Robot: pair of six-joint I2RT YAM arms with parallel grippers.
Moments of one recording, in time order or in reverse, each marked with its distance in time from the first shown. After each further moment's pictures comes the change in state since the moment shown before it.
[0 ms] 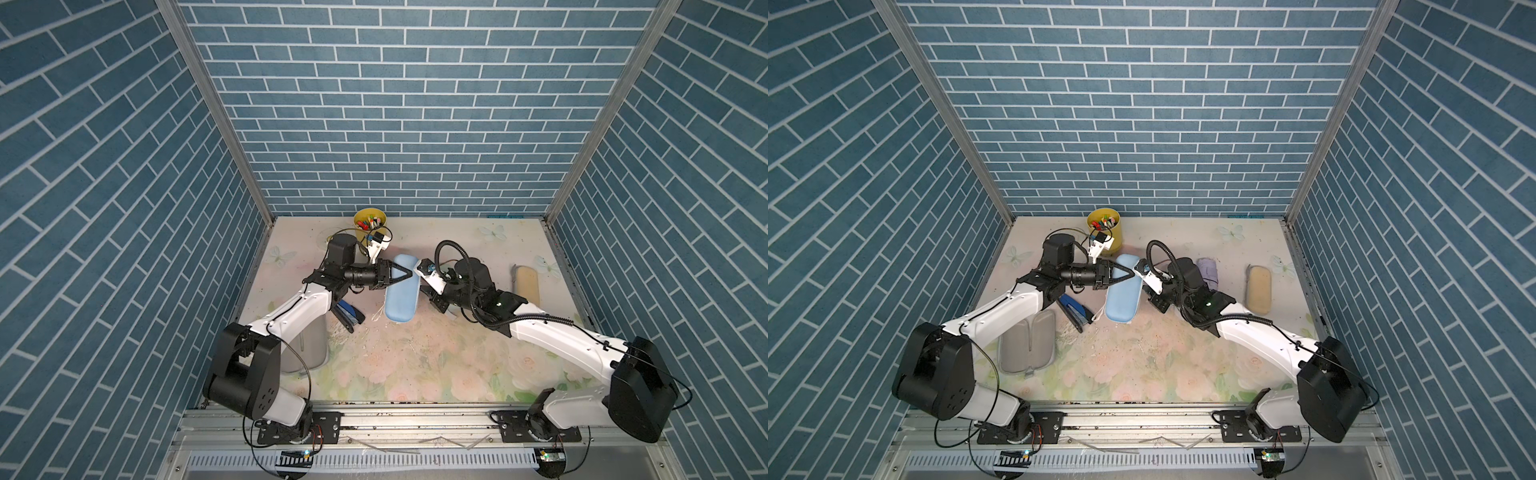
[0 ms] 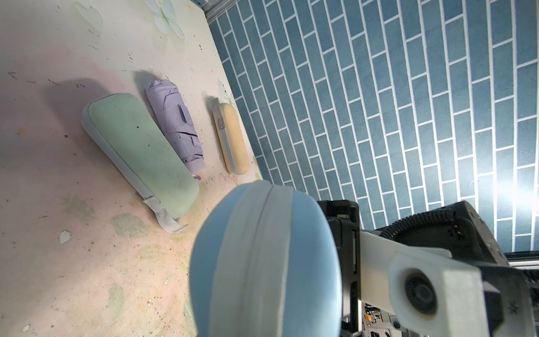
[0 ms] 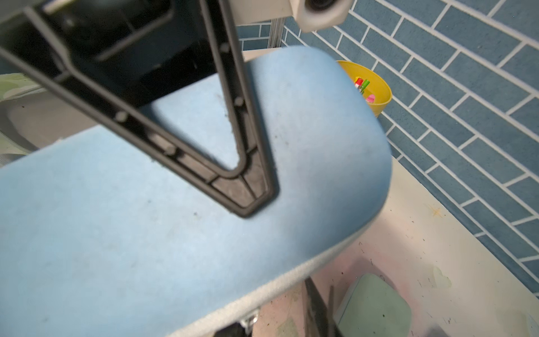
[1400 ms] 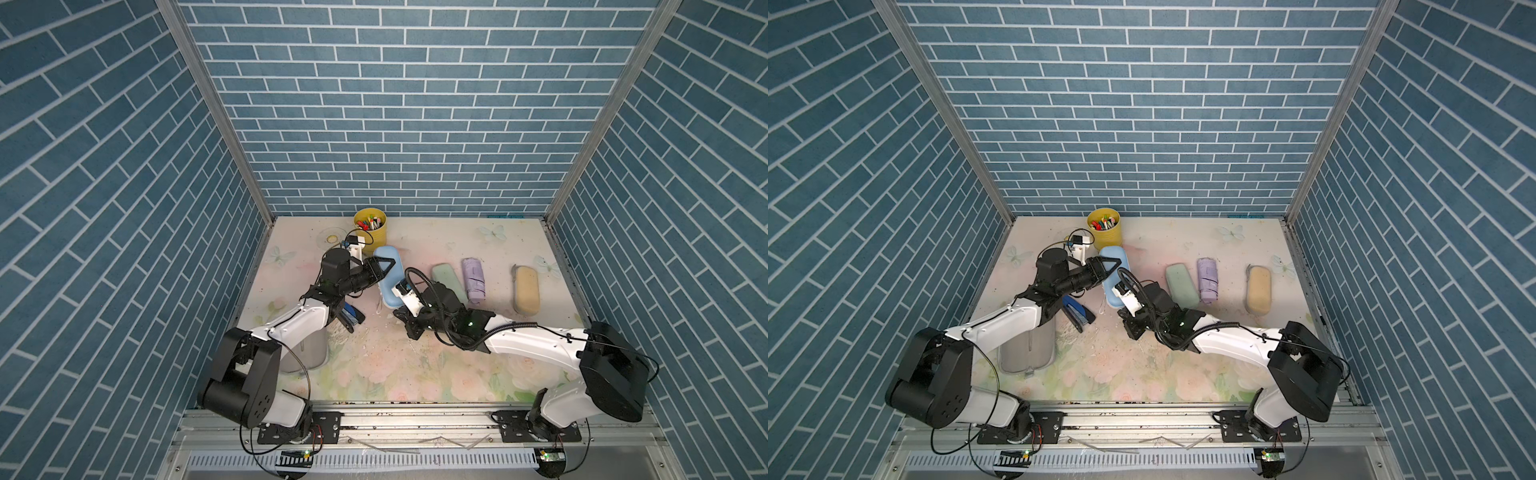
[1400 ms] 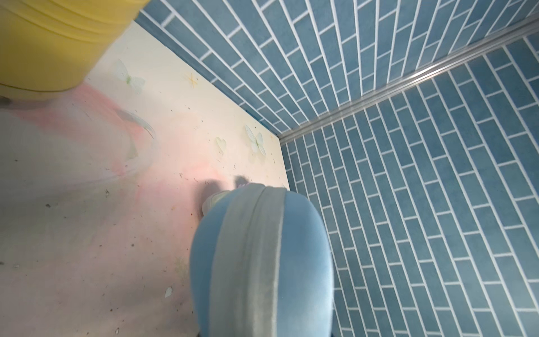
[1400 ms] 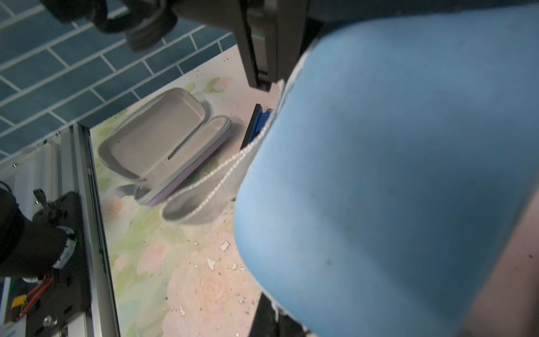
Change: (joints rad) left arm -0.009 -0.043 -0.222 0.358 -0.572 -0.180; right arm 0.230 0.157 -0.048 0.145 0.033 0.501
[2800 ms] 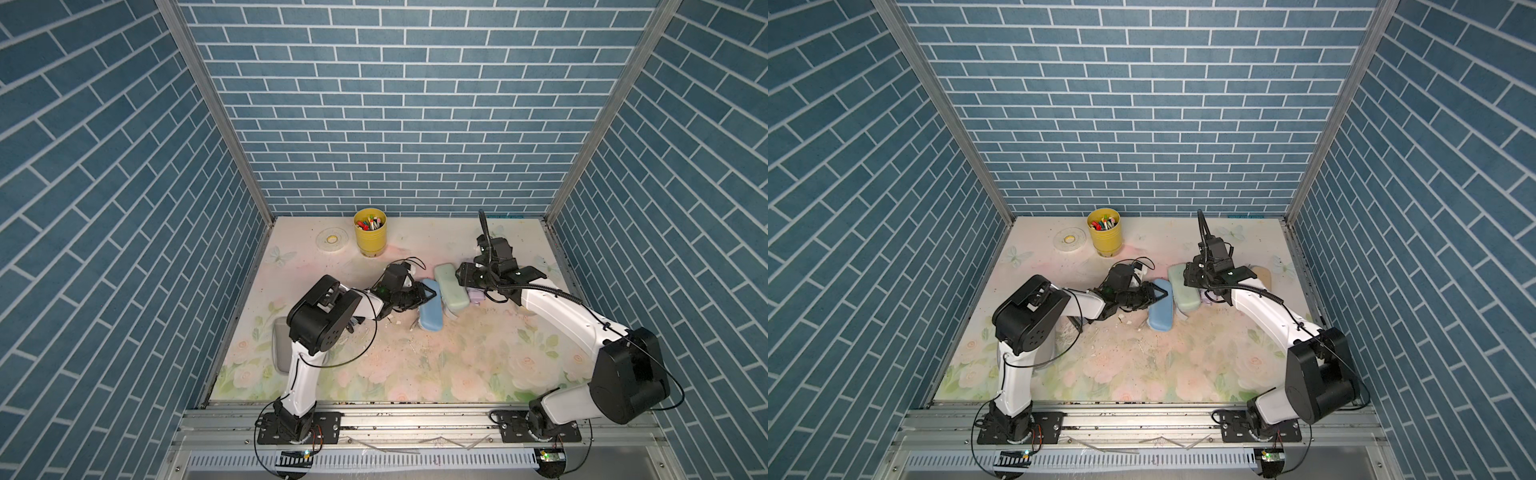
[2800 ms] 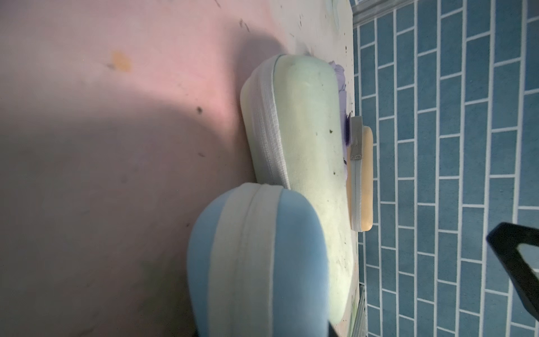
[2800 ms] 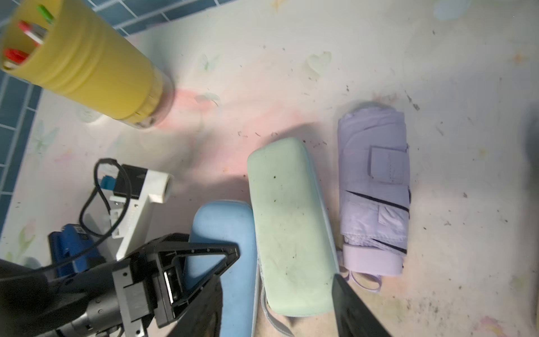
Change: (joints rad) left arm -0.245 0.663 0.330 0.015 0.070 -0.003; right arm -0.549 -0.039 0.211 -0.586 0.085 0.269
